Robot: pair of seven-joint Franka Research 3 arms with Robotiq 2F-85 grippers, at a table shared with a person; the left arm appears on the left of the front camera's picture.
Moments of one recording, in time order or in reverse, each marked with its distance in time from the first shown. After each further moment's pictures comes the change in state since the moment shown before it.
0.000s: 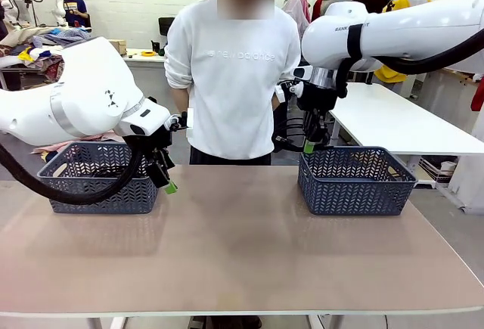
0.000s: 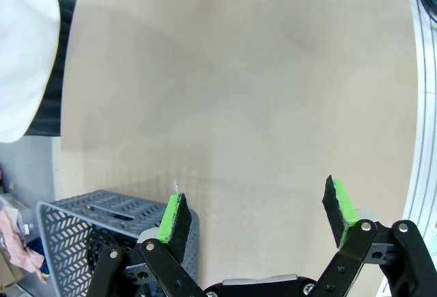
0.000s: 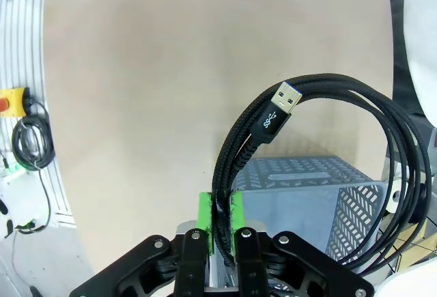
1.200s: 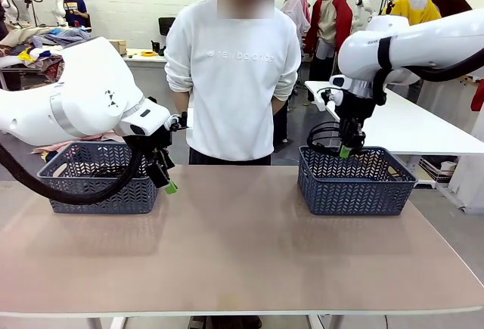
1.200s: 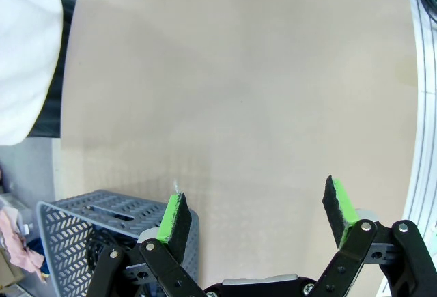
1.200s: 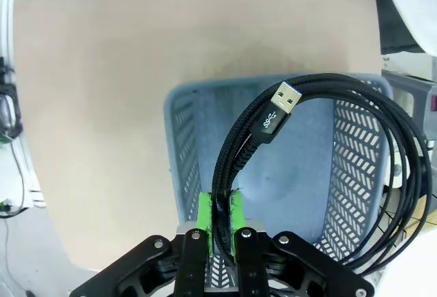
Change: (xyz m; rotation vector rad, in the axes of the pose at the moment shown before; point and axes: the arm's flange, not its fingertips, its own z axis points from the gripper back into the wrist) left arm 0.000 0.000 0.000 0.000 0.000 0.000; right arm -0.116 -0.025 -0.016 -0.048 0.008 -0.040
